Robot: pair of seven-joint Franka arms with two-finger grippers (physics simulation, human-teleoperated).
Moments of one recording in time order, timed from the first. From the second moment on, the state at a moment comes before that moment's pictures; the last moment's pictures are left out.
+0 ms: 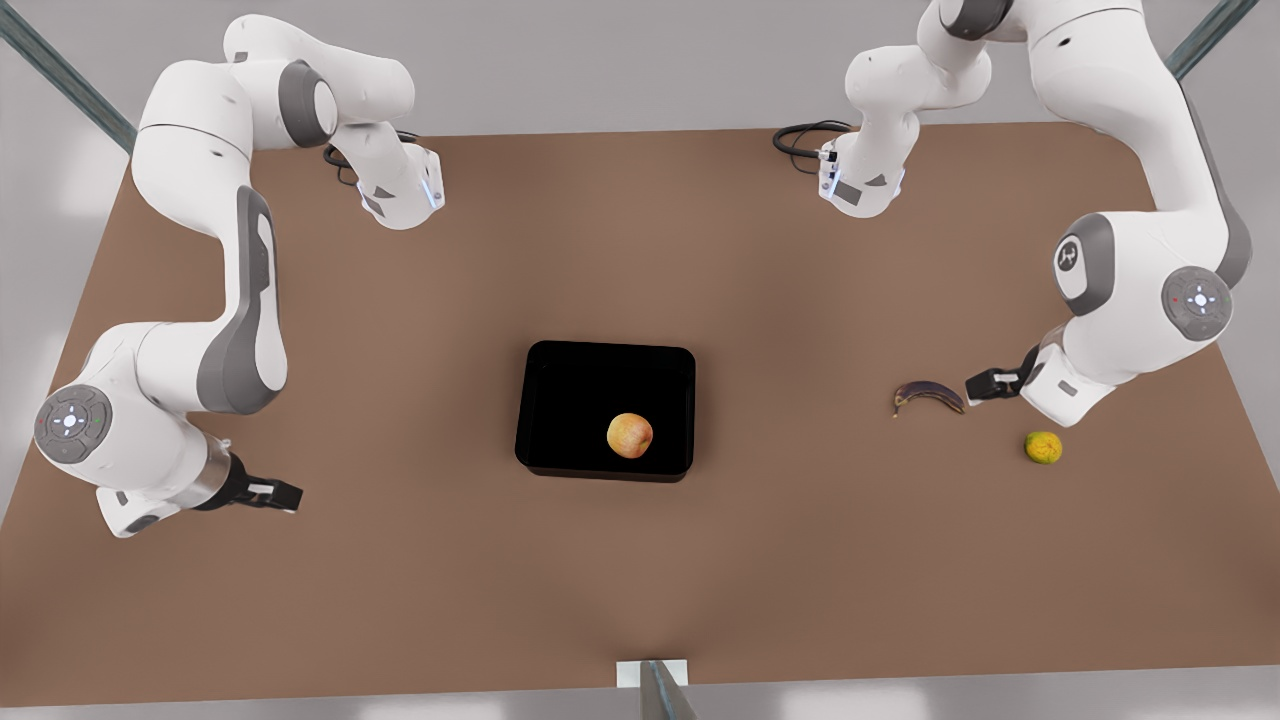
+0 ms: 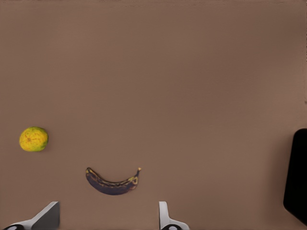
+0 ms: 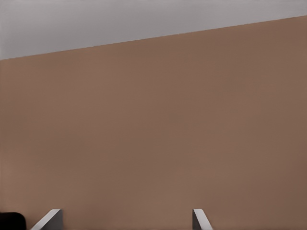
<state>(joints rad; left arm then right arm) 0.02 0.25 -0.03 -1.56 -0.02 1.76 -0.03 0.05 0.60 -0.06 -1.10 0.02 1.74 0.15</state>
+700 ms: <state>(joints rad) -0.64 0.66 -0.05 -1.36 0.07 1.98 -0.47 0.06 0.55 -0.06 -1.11 0.04 1.60 0.20</state>
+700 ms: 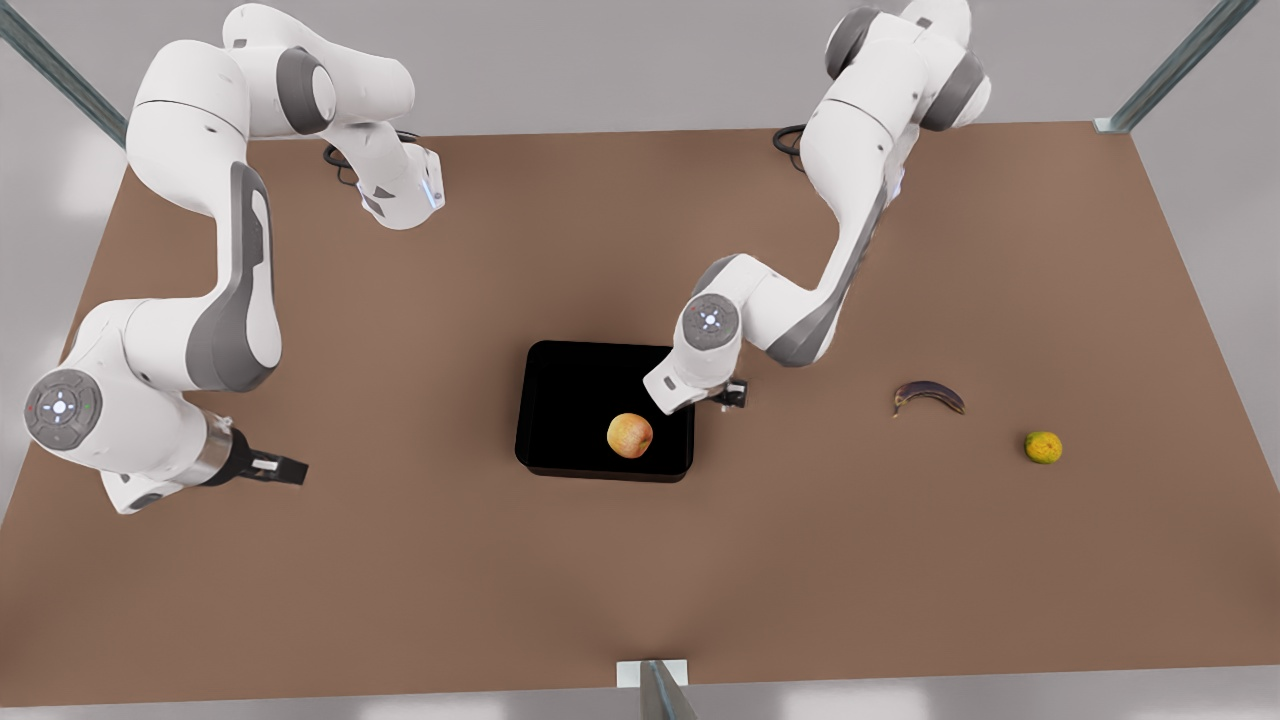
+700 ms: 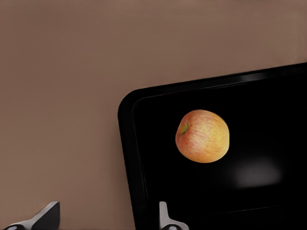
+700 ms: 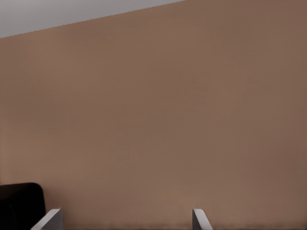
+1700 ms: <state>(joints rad) -0.77 0.98 -0.06 -1.10 0.26 2.22 -0.92 0.06 0.55 -0.06 -1.11 0.04 1.57 0.22</state>
